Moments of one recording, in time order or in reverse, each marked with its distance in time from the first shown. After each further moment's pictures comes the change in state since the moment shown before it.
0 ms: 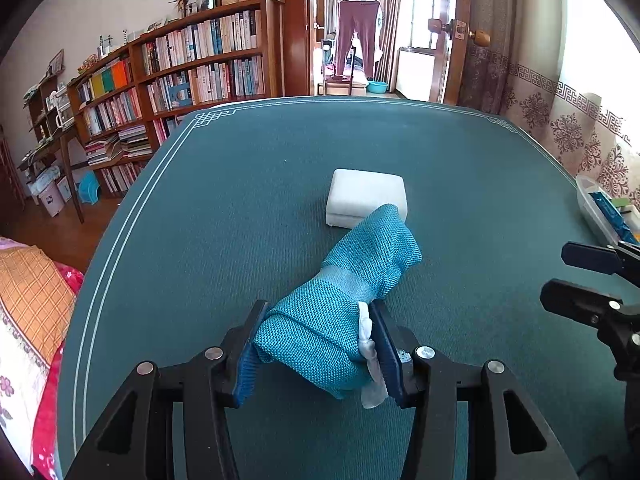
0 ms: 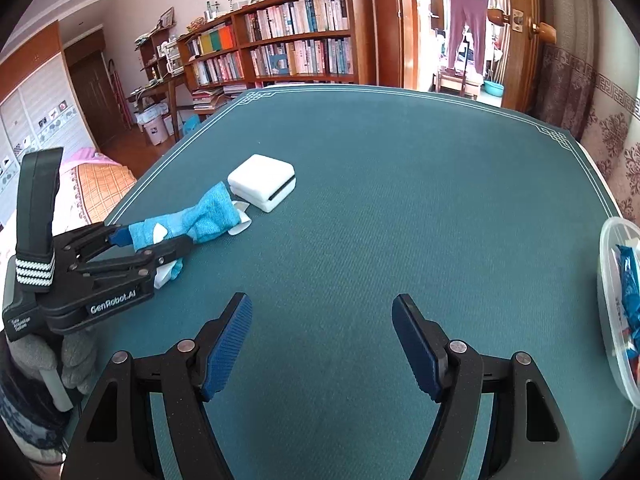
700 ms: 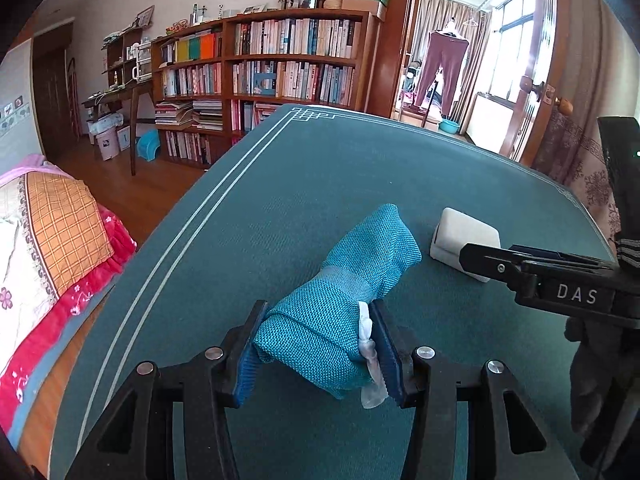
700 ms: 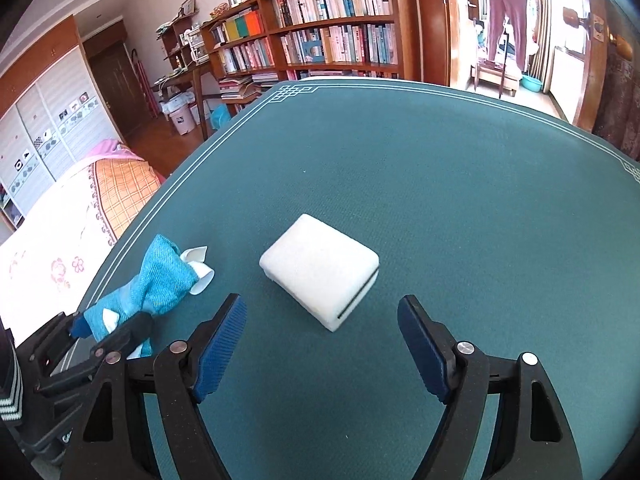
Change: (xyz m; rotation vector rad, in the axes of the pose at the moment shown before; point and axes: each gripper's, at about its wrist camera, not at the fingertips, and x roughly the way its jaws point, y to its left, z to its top) left arm -0.005 0.051 -0.009 -0.275 -0.062 0.136; right arm 0.112 0.048 0.085 -0.021 0.059 0.116
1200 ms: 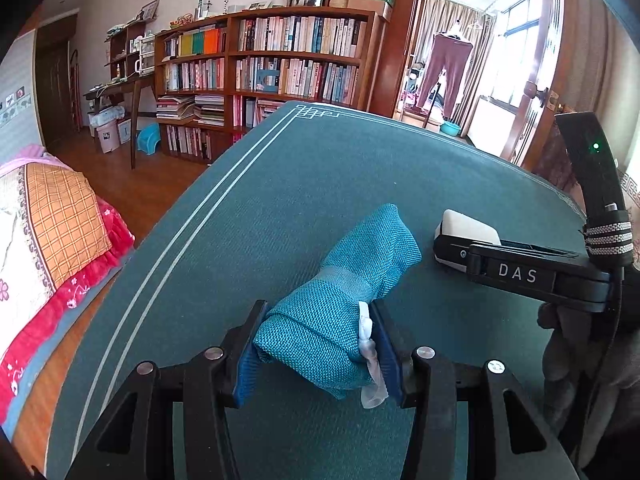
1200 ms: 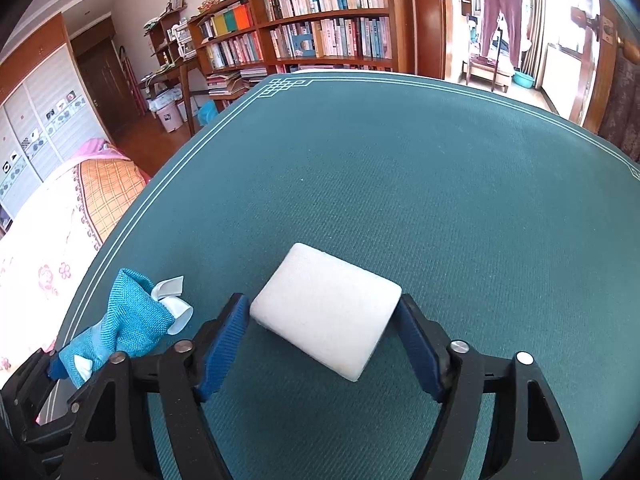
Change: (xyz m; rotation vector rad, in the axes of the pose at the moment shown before) left arm 0.000 0.003 -0.001 -0.021 0.007 -0.009; right arm 0.027 0.012 0.009 -0.009 0.009 -0.065
